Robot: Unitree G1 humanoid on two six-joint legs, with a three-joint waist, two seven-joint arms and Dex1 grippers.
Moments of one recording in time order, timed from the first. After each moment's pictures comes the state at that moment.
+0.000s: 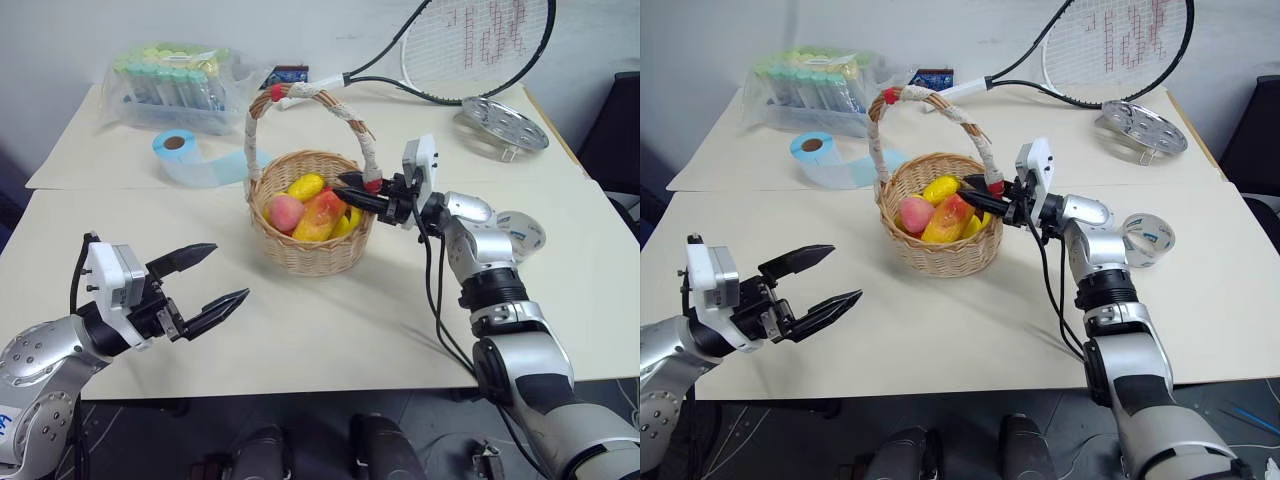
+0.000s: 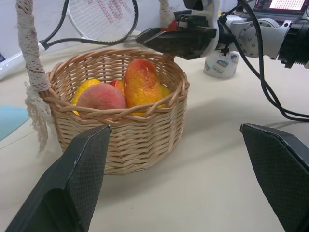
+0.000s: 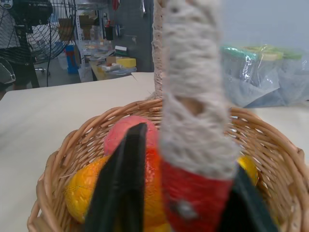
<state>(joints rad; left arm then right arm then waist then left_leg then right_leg) 0.11 0.70 0.43 -0.58 -0.77 0.43 -0.73 -0.97 -0.31 -0.03 0.70 0.37 0.01 1.19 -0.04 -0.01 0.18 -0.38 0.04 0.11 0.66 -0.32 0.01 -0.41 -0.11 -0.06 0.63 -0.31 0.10</state>
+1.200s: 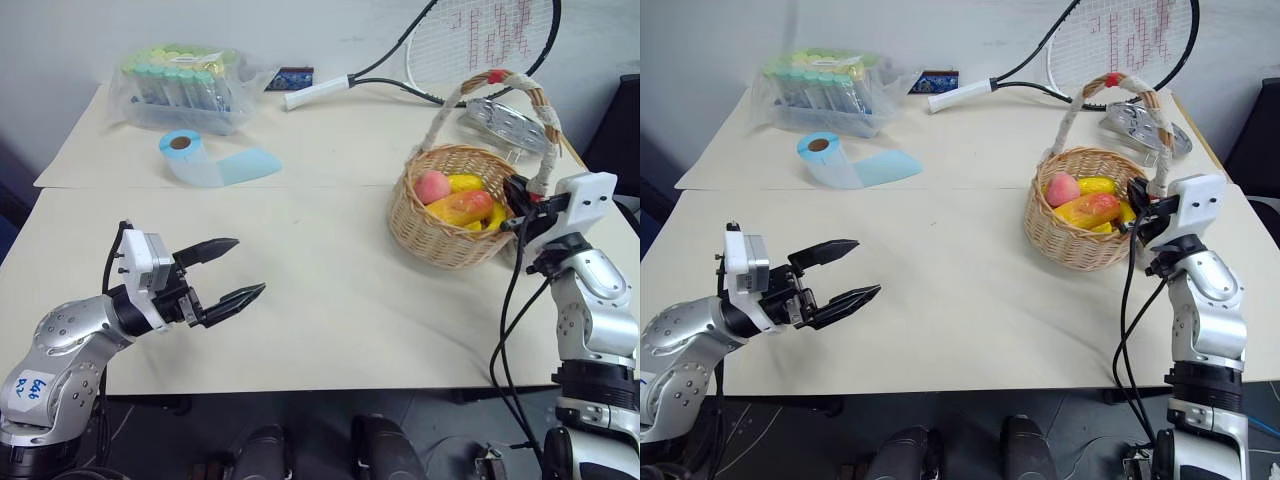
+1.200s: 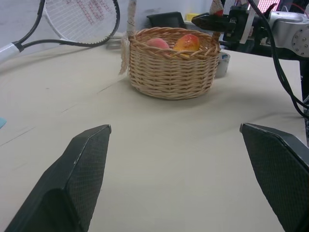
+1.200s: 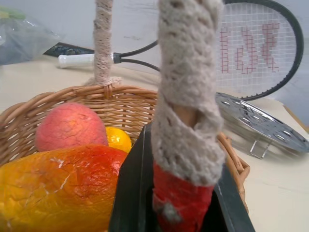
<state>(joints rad) -0.05 0.69 0.30 -0.46 -0.72 0.42 -0.81 -0.40 -0.53 -0.35 0.08 0.34 0.12 0.45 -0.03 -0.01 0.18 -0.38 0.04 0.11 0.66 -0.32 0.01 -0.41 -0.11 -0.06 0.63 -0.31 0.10</state>
